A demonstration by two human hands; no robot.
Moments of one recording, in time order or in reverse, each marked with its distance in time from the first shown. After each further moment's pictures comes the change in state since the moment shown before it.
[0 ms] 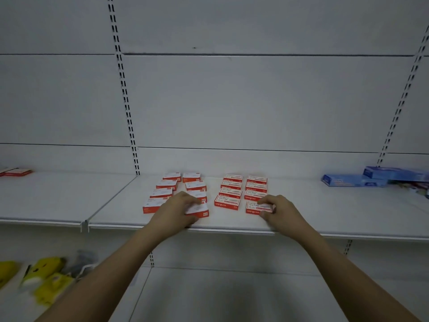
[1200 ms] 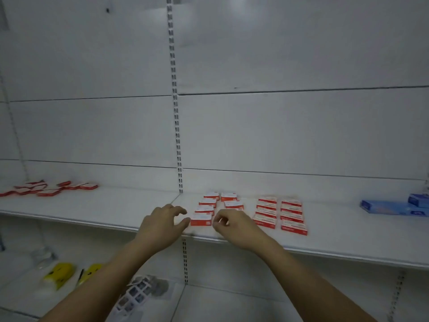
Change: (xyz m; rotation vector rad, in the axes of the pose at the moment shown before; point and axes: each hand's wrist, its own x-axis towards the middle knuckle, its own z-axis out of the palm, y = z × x) left_hand -0.082 -0.060 -0.086 0.243 0.228 -0.152; right_hand -0.032 -0.174 0.073 0.027 -0.214 -0.365
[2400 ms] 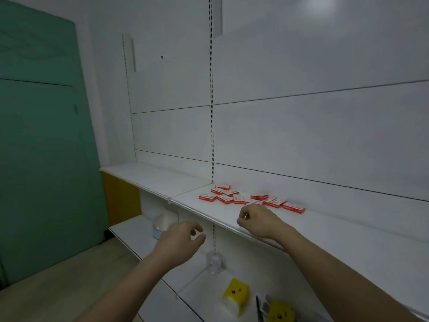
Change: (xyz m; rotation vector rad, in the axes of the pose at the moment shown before) left_hand -0.027 -0.625 -0.191 0.057 0.065 -0.424; right_hand 0.376 -0.447 0.409 -0.061 -0.273 -0.303
